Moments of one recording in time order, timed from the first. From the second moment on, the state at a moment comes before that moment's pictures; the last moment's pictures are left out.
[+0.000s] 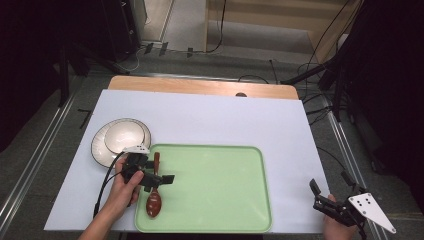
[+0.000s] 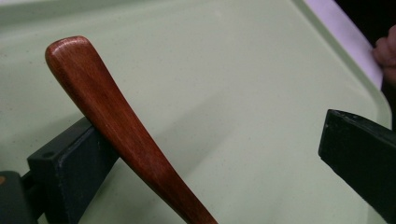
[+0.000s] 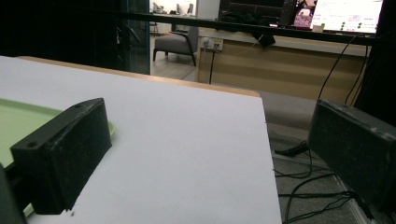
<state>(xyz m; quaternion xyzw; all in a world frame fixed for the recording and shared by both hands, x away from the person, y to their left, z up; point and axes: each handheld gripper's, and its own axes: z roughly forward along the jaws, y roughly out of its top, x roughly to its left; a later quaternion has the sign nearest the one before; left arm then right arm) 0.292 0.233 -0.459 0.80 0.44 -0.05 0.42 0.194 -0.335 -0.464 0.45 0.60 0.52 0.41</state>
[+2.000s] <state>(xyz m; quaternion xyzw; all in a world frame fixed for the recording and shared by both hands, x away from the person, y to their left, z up) 0.262 0.249 -0.429 0.79 0.37 0.05 0.49 0.194 -0.336 -0.464 0.45 0.60 0.52 0.41</state>
